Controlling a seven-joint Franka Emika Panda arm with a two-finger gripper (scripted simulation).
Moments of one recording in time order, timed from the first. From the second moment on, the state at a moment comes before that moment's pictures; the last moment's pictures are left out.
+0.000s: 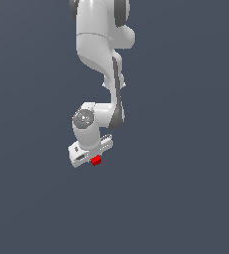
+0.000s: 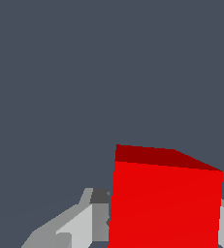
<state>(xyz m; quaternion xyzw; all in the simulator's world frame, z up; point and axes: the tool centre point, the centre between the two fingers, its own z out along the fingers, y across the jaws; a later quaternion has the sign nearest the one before) 0.028 -0.096 0.020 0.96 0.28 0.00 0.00</state>
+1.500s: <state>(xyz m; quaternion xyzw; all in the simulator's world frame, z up) 0.052 -0.059 0.236 0.96 0.28 0.00 0.00</state>
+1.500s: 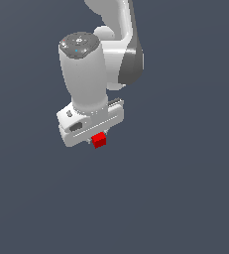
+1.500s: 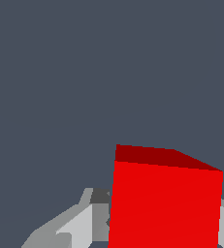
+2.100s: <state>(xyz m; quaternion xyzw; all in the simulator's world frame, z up) 0.061 -0.050 0.289 0.96 0.28 0.00 0.00</state>
